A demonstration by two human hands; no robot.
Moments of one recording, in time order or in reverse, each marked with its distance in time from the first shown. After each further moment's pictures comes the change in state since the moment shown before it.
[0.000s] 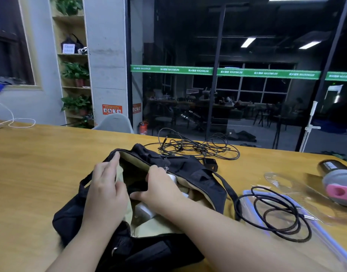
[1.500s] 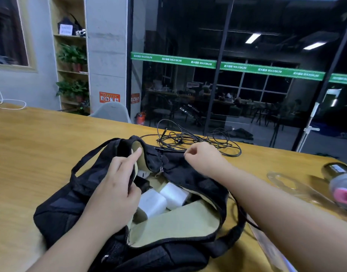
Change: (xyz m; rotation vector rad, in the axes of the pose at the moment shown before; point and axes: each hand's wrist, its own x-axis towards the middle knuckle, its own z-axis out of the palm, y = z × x) left_hand -0.005 -0.001 0.012 -0.019 -0.338 0.024; right_hand 0.037 0.069 -0.076 -0.162 0.096 0.100
